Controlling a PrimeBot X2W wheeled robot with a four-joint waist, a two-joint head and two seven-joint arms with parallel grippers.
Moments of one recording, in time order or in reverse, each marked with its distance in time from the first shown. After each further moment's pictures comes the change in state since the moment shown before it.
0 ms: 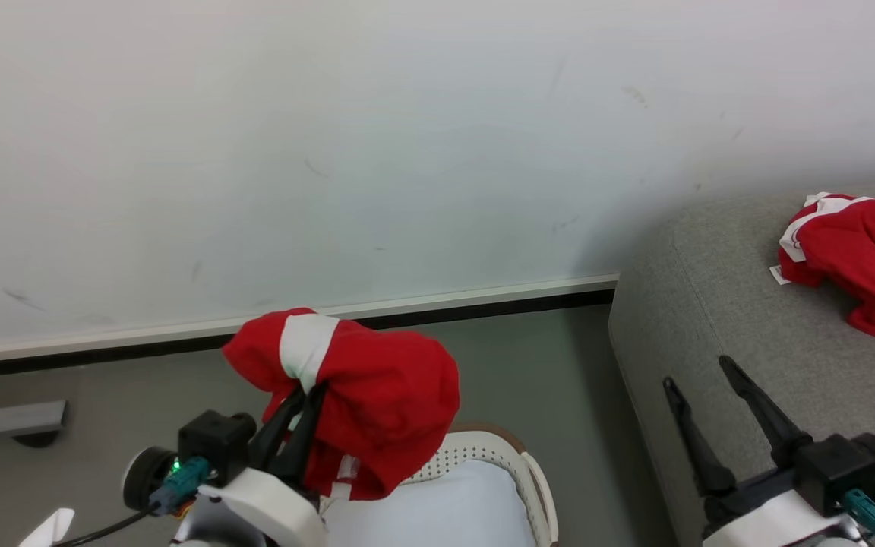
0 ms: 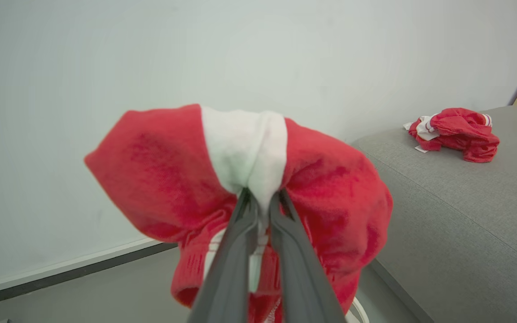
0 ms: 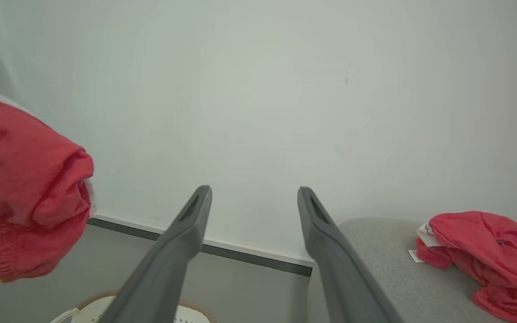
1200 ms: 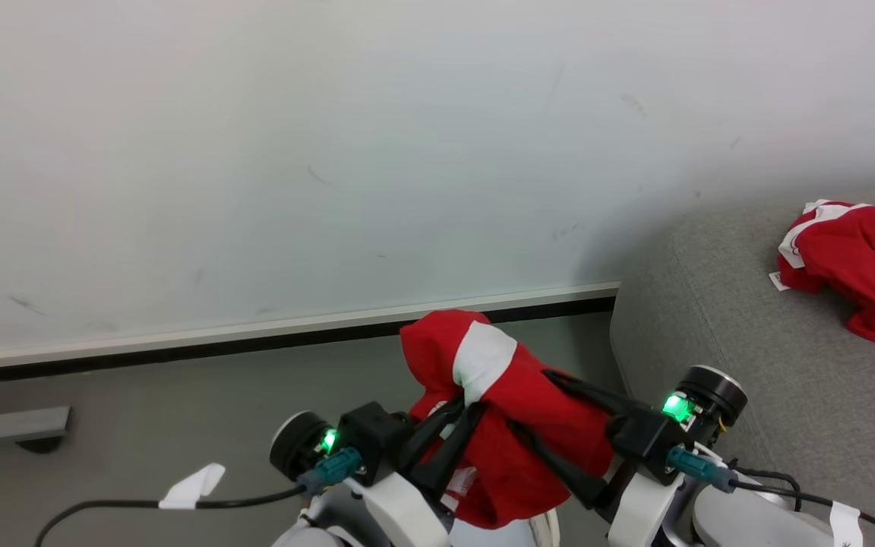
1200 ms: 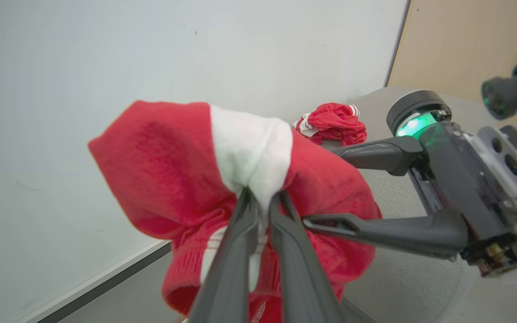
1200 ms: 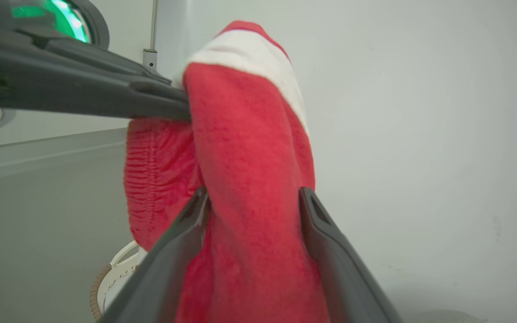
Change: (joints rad) left arm -0.119 -0.078 -0.270 -0.032 0.005 -0.082 0.071; right arm -0.438 -0.127 0.740 0.152 0.179 0.000 0.053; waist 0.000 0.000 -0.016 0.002
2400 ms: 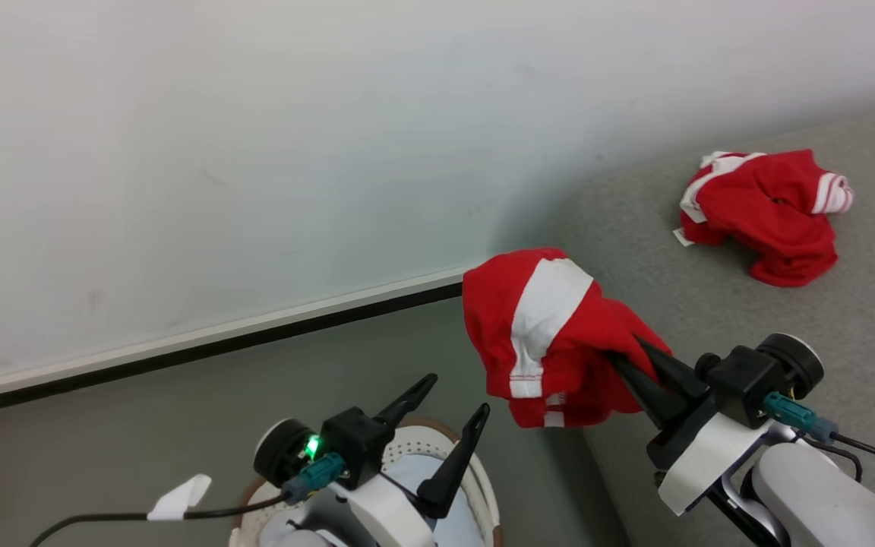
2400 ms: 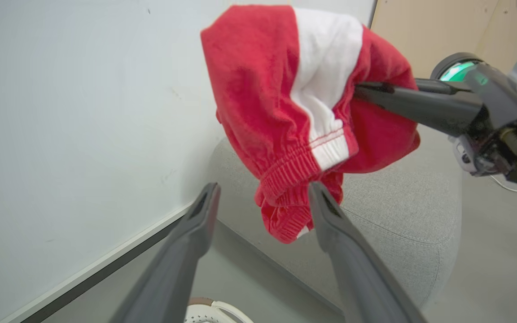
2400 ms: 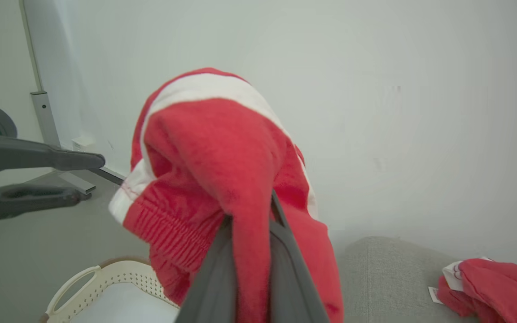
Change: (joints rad) left arm 0.000 0.016 -0.001 0.051 -0.009 0.062 -0.059; right arm 0.022 -0.042 -0.183 -0.020 0.119 0.000 -0.037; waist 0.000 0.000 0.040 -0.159
